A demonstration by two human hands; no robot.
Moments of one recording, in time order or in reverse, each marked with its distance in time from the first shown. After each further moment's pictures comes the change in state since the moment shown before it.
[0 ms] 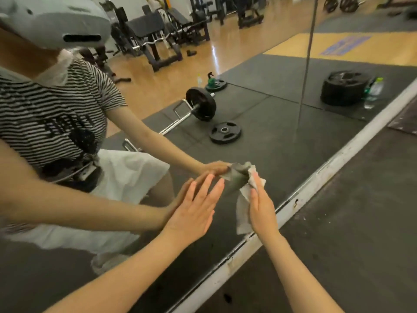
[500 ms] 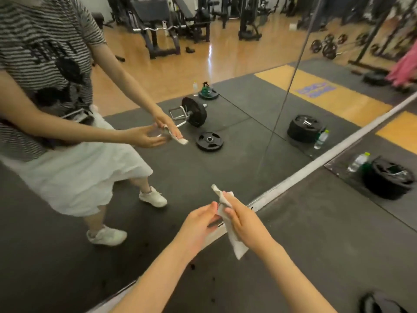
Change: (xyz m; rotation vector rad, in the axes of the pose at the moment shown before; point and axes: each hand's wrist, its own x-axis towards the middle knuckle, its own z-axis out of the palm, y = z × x) left_hand -0.061 -0.140 -0.280 -2.616 -0.508 -1.012; right_hand -0.131 -0.326 -0.104 -0.352 -0.506 -0.028
